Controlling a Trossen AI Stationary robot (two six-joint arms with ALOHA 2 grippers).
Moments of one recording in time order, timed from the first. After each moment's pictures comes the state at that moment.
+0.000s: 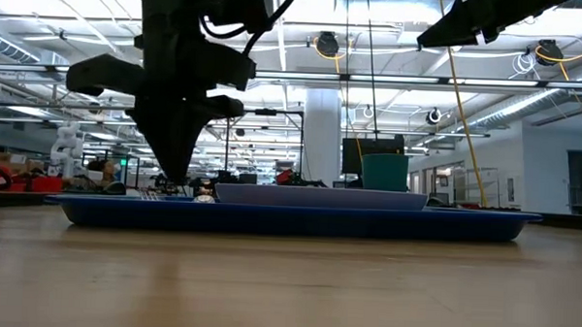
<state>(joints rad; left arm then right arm) -0.16 1.80 1.24 -0.89 -0.05 0.29 0.10 0.68 0.60 -0.17 0.76 -0.09</state>
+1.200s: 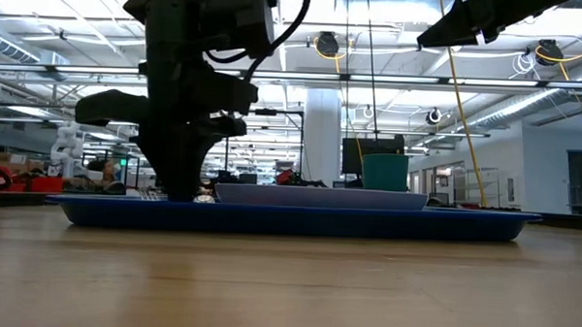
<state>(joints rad) -0.13 1.83 1.17 -0.78 -0.05 0.33 0.10 0.68 0.60 -0.17 0.76 -0.09</state>
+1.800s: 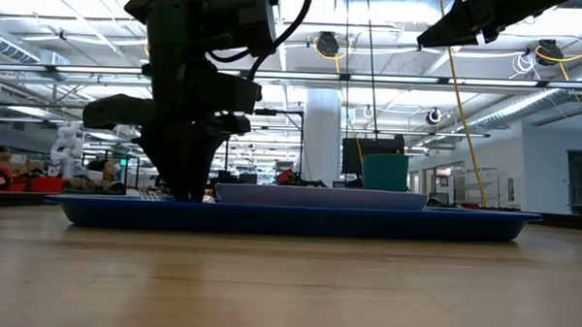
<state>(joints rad) -0.13 1.83 1.17 -0.76 -0.09 0.34 0.10 0.68 0.60 -0.17 0.76 -0.09</state>
